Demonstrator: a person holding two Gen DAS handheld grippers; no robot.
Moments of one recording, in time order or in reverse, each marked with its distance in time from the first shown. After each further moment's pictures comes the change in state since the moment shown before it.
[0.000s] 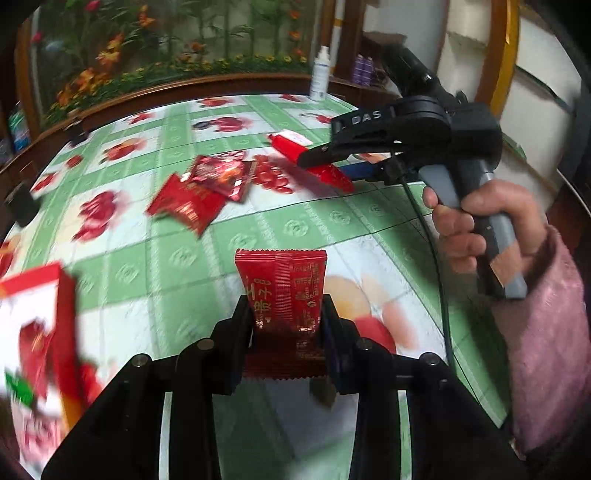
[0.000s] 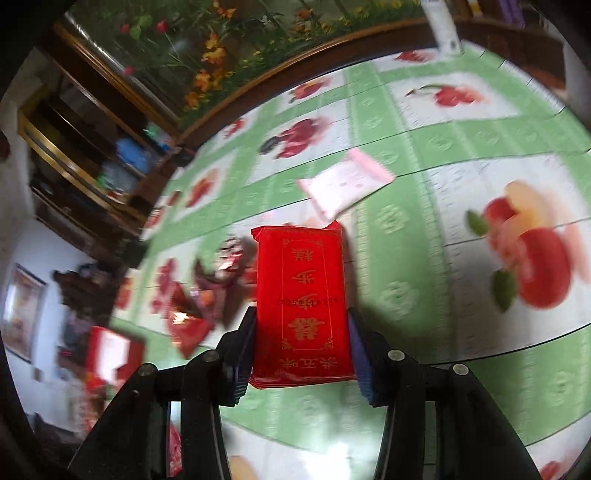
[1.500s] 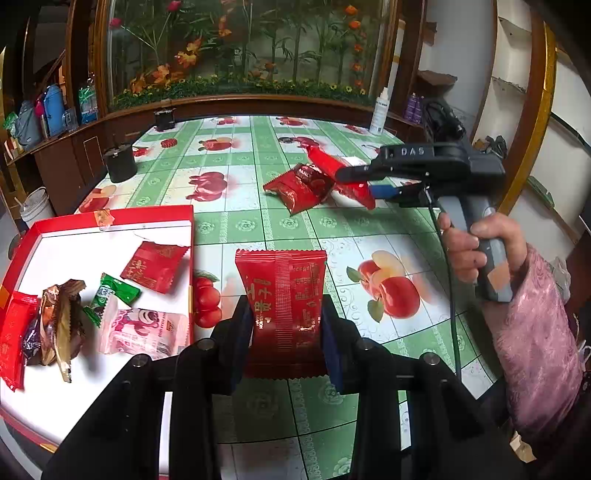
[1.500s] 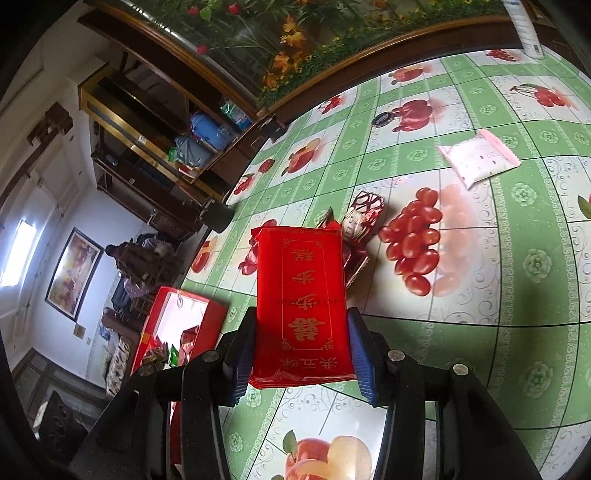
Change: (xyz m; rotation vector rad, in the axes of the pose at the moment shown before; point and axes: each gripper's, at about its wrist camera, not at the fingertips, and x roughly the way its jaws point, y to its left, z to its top) left arm -0.087 0.040 -0.053 -0.154 -0.102 0.142; right arm 0.013 0.066 -0.033 -0.135 0.040 0.237
